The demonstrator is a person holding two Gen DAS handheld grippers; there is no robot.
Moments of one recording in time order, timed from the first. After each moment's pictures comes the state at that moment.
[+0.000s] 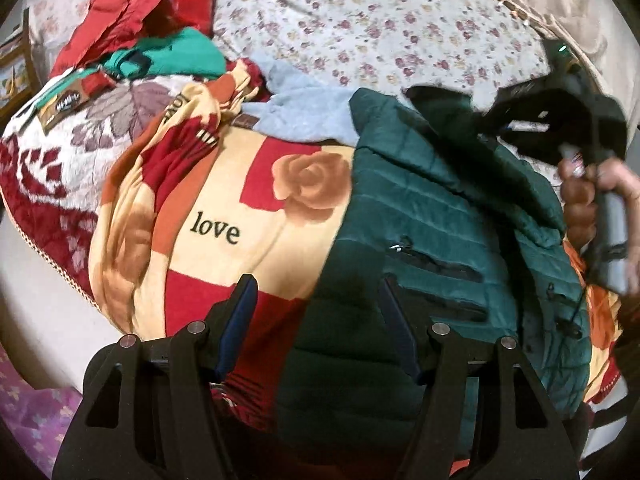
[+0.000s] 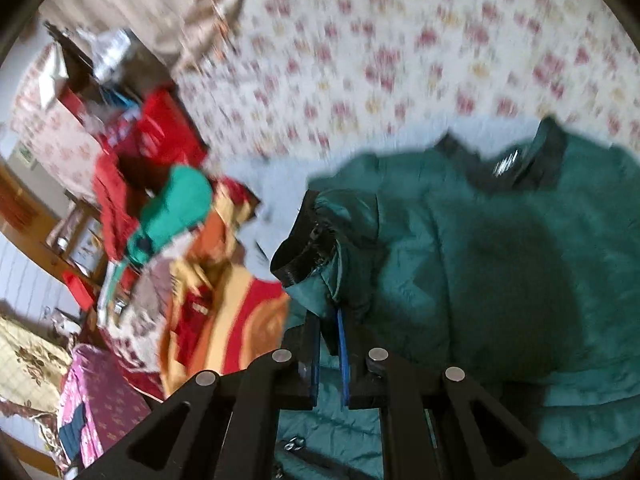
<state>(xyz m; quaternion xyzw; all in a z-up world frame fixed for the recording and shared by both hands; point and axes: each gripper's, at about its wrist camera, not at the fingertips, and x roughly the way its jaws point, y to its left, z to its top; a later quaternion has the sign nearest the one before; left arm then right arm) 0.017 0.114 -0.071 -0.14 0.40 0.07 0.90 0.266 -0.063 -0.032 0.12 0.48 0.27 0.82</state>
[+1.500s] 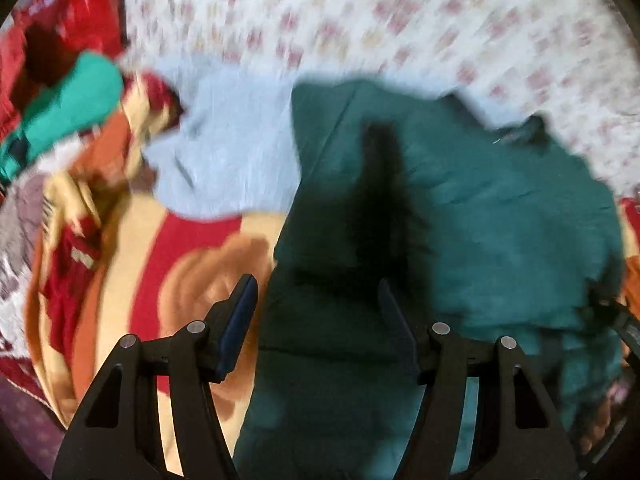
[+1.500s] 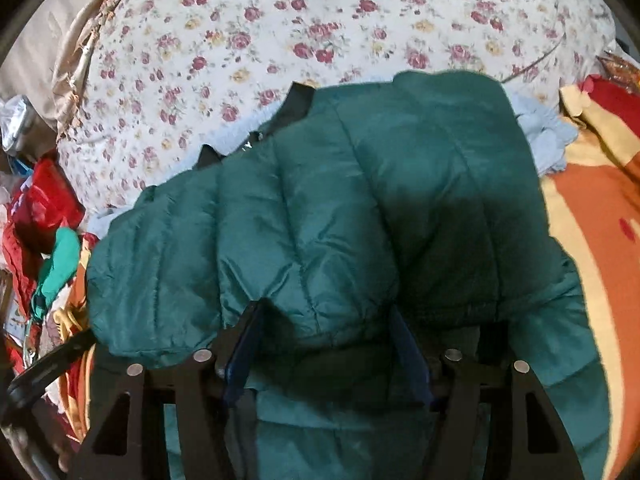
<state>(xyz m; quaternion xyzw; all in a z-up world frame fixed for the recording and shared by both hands) 0.255 0.072 -0.098 -0.07 0.51 0.09 0.85 0.271 -0.254 -0.102 0.15 0.45 0.09 0.88</state>
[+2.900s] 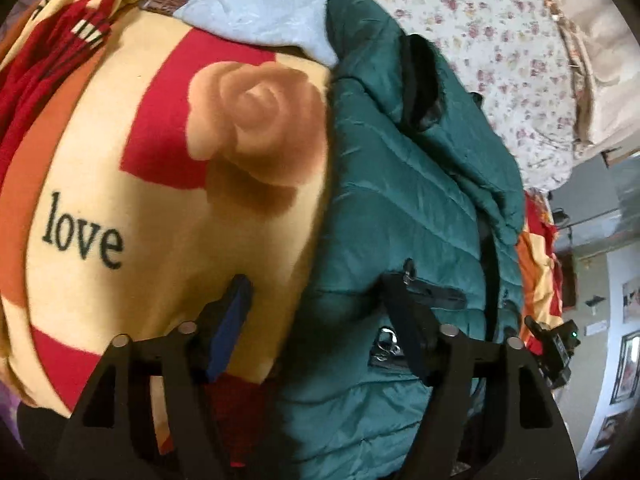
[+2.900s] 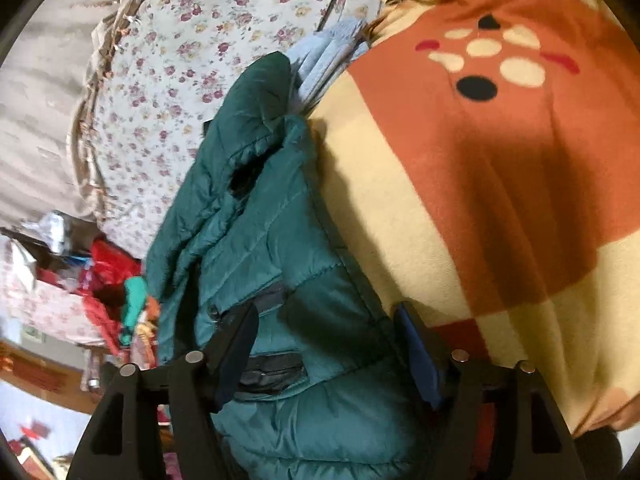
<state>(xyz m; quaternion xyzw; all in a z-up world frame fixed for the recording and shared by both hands) 0.131 0.150 -0.129 -0.27 0.53 -0.11 0.80 0.091 -0.419 -0.134 0.41 0.45 0.13 0.78</state>
